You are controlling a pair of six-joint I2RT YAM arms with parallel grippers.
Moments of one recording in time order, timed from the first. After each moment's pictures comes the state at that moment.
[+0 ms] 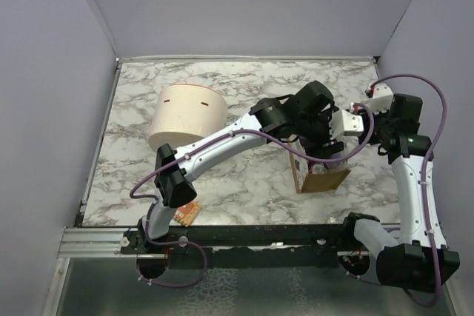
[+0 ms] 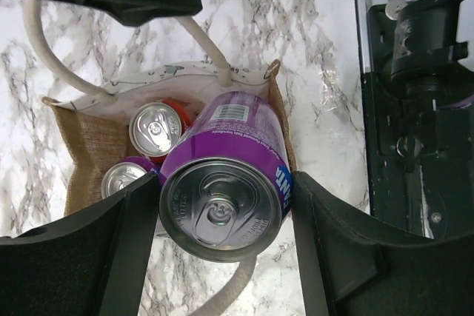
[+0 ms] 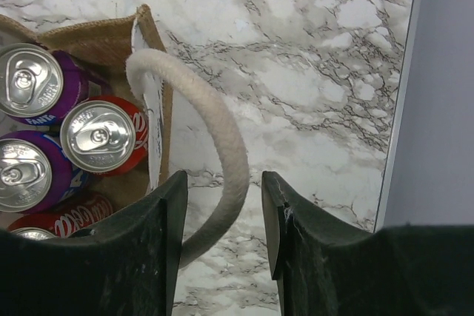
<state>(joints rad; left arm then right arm) -1.10 2.00 2.19 -0.83 0.38 0.36 -0.18 1.00 1.03 -0.74 -0.16 -0.33</state>
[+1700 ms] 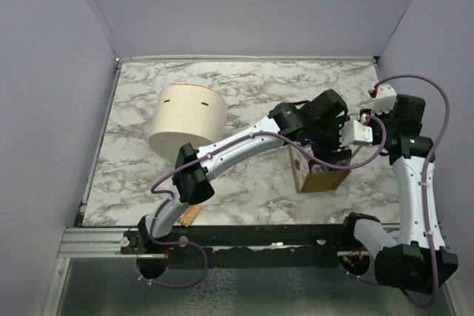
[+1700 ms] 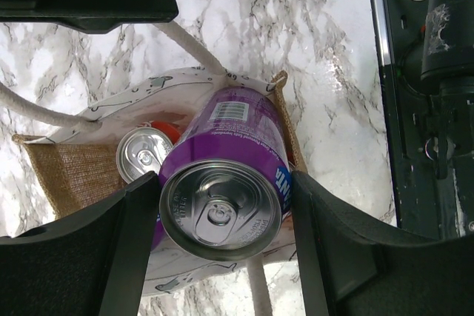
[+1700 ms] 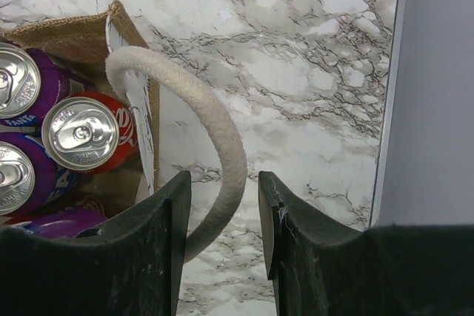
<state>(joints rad) -1.13 2.19 2.34 -0.87 0.37 0.43 -0.21 0.99 1.02 -0.74 -0.15 -0.32</state>
